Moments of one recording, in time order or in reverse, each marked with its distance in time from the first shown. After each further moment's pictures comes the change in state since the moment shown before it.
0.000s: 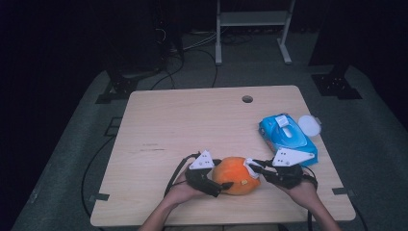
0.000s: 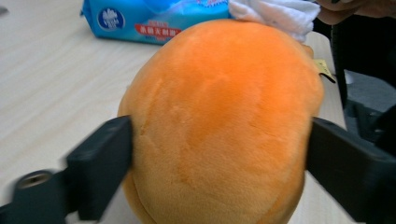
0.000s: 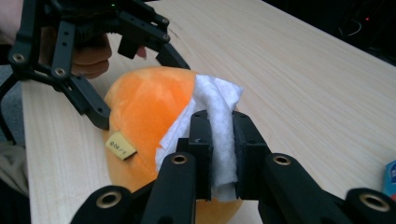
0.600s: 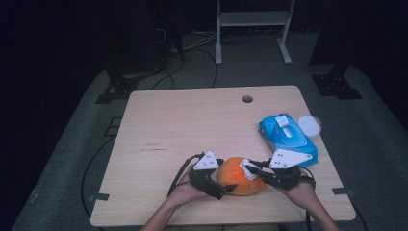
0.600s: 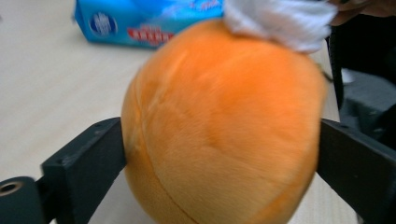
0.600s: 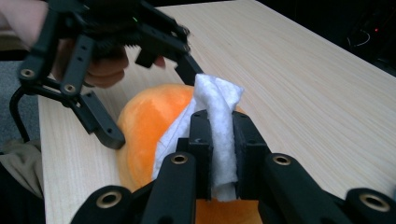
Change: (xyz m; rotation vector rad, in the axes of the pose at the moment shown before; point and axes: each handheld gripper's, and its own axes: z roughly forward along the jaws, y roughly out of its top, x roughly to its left) left arm 0.001 0.000 0.011 0.023 -0.059 -0.056; right arm 0.009 0.008 0.001 -0.009 0.032 -0.038
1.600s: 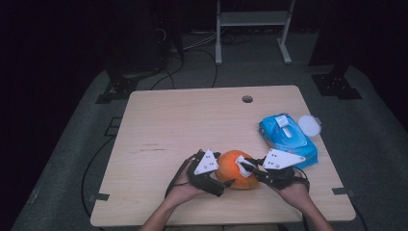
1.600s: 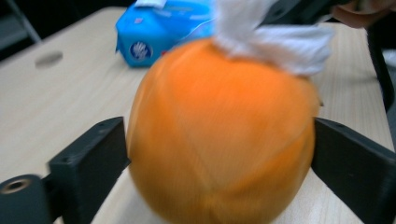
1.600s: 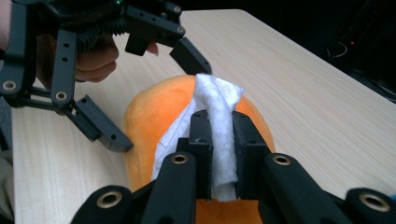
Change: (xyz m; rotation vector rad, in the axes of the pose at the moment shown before) left arm -0.006 0.014 -0.013 -0.023 0.158 0.126; right arm 0.007 0.007 0.010 -0.025 -0.071 -0.030
